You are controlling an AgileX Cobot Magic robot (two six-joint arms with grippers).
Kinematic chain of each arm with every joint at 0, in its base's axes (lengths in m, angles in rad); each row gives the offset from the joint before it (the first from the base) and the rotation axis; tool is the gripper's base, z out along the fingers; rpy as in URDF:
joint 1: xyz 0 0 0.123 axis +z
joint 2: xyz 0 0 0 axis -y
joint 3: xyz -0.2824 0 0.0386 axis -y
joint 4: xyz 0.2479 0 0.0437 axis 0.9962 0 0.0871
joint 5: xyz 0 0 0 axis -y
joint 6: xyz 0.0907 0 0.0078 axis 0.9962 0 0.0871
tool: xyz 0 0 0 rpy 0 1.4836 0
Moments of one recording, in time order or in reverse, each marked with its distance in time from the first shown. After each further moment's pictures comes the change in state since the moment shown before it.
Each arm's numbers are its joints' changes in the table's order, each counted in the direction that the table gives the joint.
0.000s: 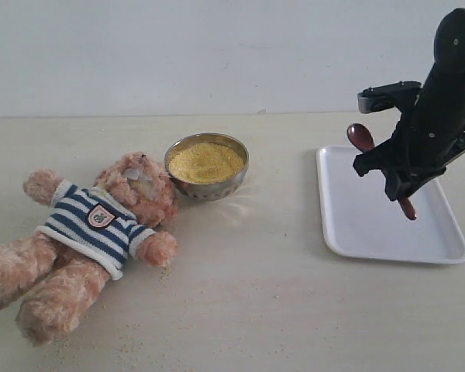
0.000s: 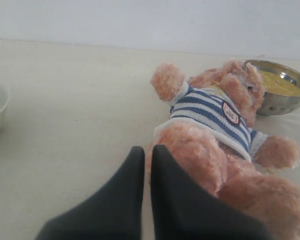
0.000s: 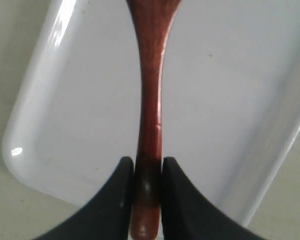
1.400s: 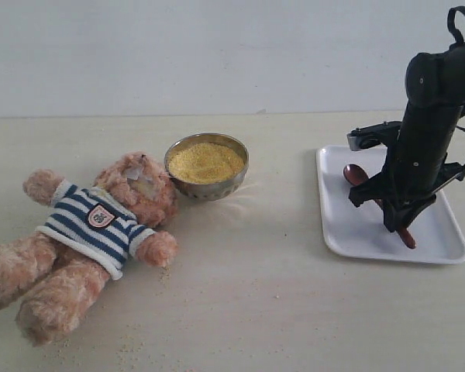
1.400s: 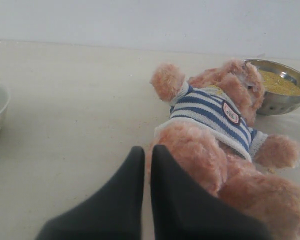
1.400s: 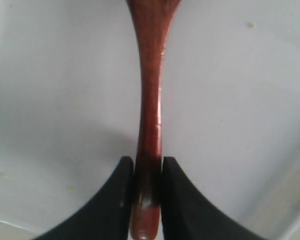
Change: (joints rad) left arm 0.000 0.000 0.000 0.000 0.000 0.004; right arm 0.000 -0.184 0.080 -0.038 -0.071 0.000
